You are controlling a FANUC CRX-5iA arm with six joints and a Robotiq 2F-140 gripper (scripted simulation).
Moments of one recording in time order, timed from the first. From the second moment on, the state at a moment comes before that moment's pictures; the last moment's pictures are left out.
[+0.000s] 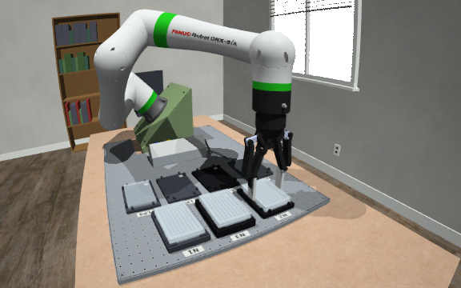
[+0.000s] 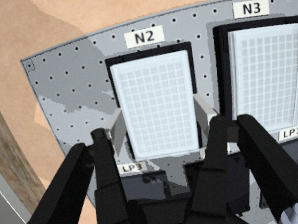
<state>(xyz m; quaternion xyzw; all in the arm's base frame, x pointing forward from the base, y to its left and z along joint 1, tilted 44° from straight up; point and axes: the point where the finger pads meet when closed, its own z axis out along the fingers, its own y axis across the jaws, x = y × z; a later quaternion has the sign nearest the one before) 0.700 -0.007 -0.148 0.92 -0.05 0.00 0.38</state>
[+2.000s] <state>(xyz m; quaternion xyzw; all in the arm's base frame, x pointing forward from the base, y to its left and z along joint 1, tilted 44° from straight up) 0.700 -0.007 -0.148 0.92 -0.05 0.00 0.38</state>
